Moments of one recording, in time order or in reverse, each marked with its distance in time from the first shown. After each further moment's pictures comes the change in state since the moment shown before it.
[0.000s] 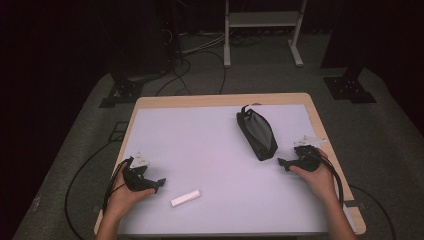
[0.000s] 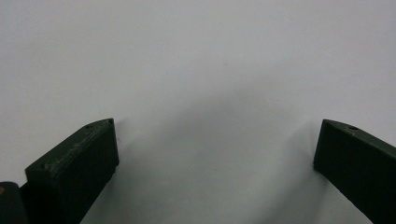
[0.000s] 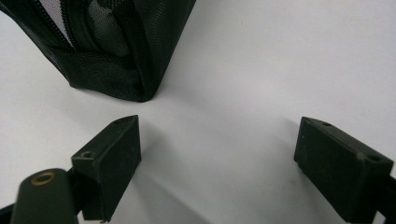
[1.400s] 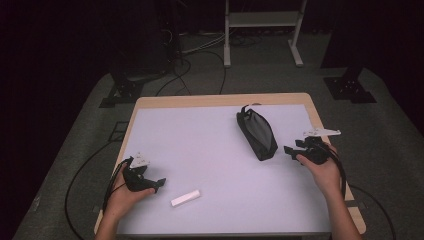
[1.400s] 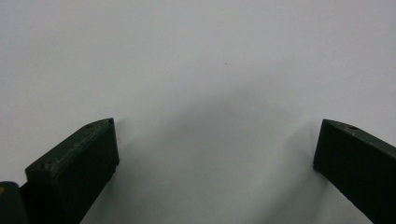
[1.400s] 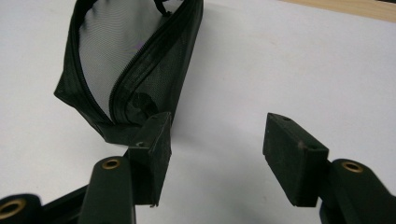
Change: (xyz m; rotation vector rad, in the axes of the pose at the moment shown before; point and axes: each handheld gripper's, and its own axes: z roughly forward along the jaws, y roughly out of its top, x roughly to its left) left arm 0.000 0.000 0.000 -0.001 -0.002 -0.002; right arm -0.001 0.028 -0.039 -0.088 -0.012 0.093
